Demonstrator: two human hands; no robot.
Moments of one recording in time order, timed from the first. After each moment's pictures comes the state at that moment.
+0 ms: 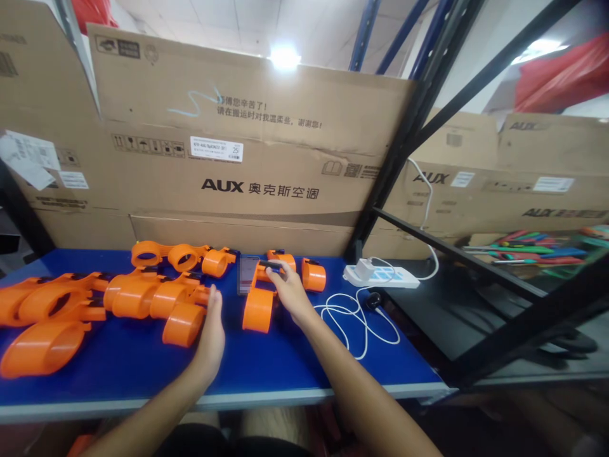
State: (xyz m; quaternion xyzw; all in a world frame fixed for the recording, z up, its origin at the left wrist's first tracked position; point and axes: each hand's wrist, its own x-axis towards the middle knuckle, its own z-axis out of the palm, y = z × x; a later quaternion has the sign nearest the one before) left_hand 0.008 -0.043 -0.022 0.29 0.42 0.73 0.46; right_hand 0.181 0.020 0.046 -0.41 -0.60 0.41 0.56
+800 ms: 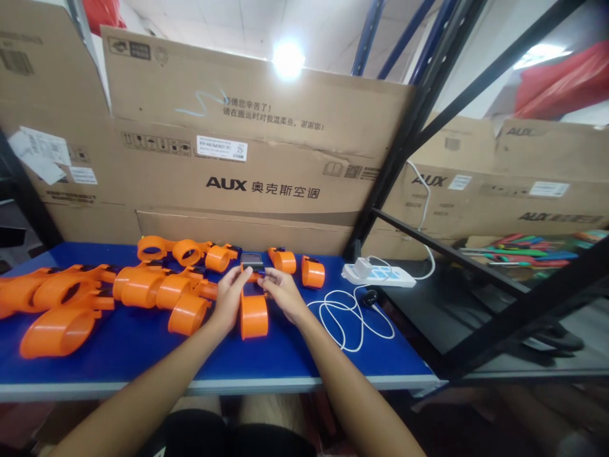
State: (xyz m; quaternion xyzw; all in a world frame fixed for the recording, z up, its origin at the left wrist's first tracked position) left_hand 0.024 0.002 0.014 0.37 0.32 0.69 0.54; right_hand 0.173 0.011 0.035 -0.37 -0.63 0.48 0.49
